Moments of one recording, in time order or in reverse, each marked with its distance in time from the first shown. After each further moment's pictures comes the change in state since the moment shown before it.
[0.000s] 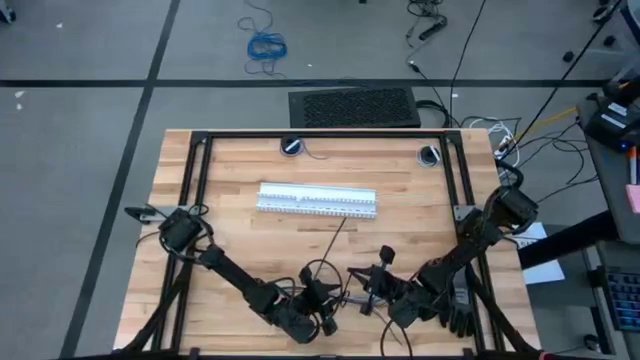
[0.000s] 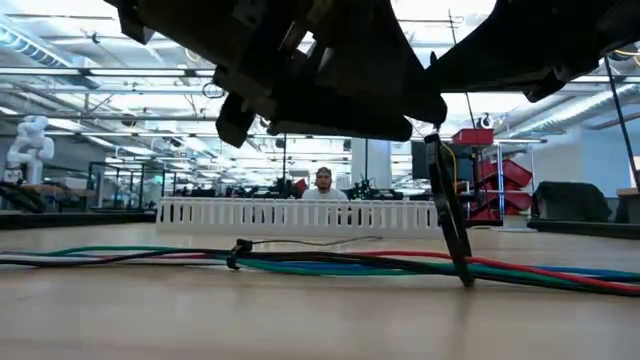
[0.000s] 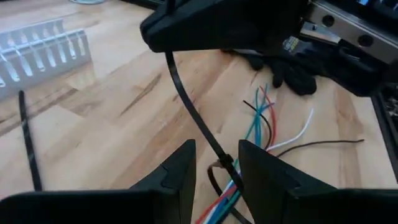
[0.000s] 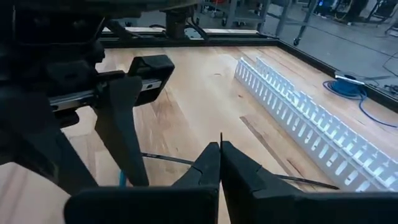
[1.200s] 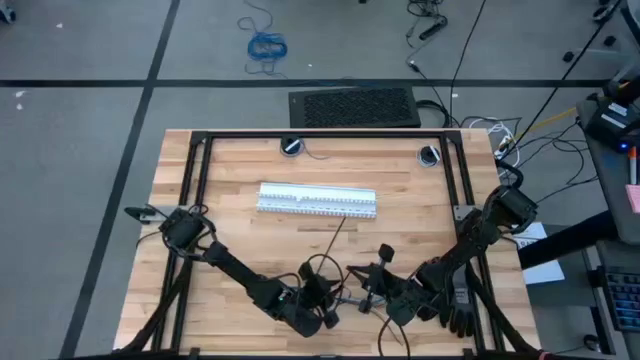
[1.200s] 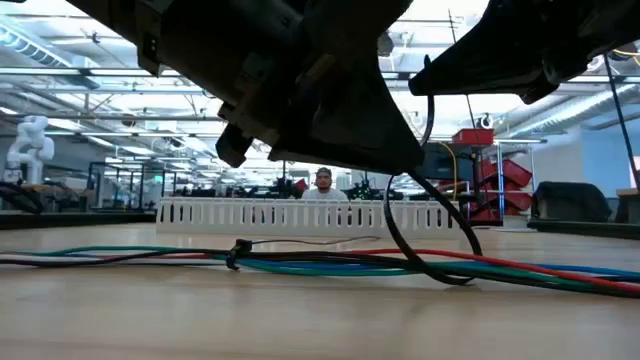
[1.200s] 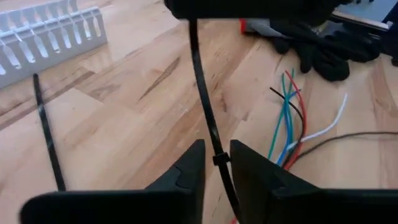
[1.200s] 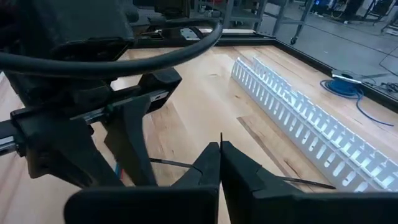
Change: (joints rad) left arm 0.026 0.007 0.002 -0.100 0.032 -0.049; right arm -0.009 0.000 0.000 0.005 0.002 -0.003
